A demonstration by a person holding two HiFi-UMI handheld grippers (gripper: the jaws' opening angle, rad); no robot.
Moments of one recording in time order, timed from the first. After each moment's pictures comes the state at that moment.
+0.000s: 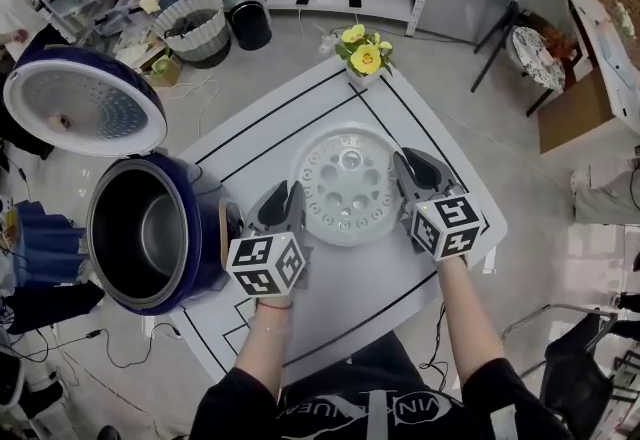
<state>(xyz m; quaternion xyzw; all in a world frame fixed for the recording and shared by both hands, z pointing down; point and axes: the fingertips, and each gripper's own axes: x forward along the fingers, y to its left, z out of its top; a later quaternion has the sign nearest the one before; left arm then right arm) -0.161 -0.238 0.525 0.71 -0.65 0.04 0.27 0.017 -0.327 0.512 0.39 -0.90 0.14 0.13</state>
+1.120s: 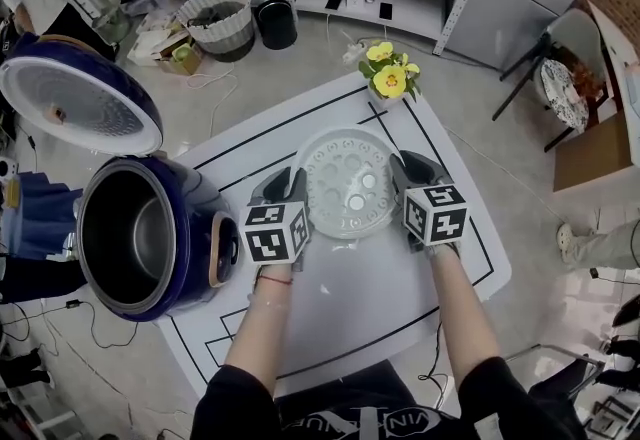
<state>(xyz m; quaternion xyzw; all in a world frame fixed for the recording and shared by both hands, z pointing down) -0.190 -0.310 0.580 0.66 -0.68 0.13 0.28 -0.018 -0.400 0.578 0.36 -0.90 0.17 0.20</state>
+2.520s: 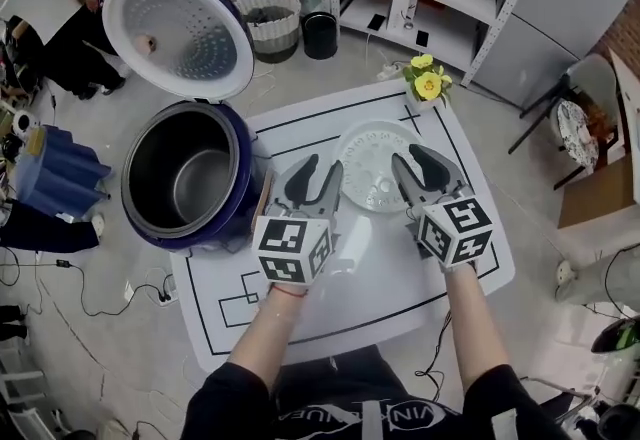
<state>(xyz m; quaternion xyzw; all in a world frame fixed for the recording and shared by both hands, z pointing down) -0.167 -0.224 0.446 0.70 -0.70 0.01 0.14 -0.065 -0.294 0.446 0.25 -0.96 0.08 0.11</state>
